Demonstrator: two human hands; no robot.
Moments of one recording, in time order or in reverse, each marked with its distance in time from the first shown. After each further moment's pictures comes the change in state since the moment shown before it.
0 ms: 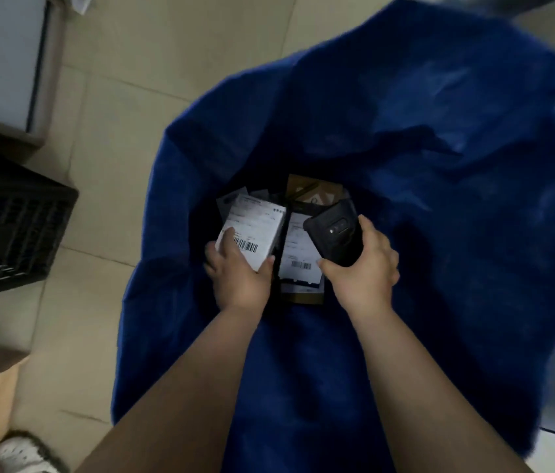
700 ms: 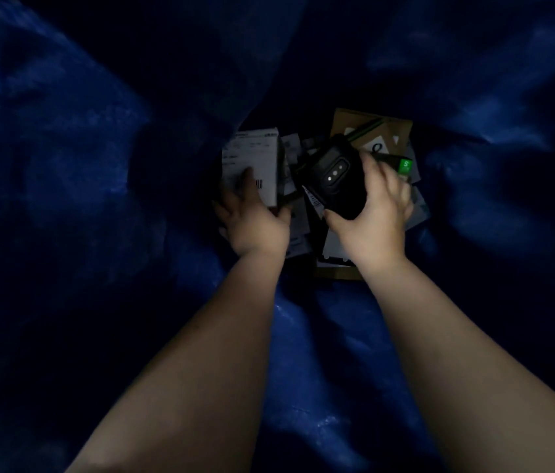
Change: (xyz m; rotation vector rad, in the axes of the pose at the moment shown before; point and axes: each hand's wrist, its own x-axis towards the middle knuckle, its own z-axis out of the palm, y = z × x) left_hand 0.112 -0.056 0.070 0.196 -0.057 -0.034; right_hand 0.070 0.018 0.144 -0.089 -0.005 -0.198
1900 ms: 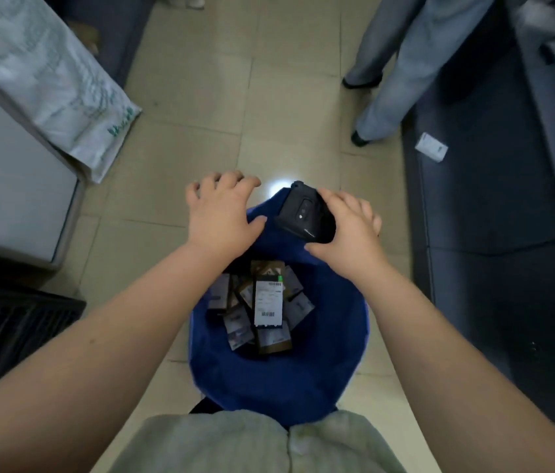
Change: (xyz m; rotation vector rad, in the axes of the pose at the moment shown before) left_hand -0.273 0.151 -0.427 0.195 0.340 0.933; right_hand -0.219 -0.202 -0.418 -0.172 0.230 -0.220
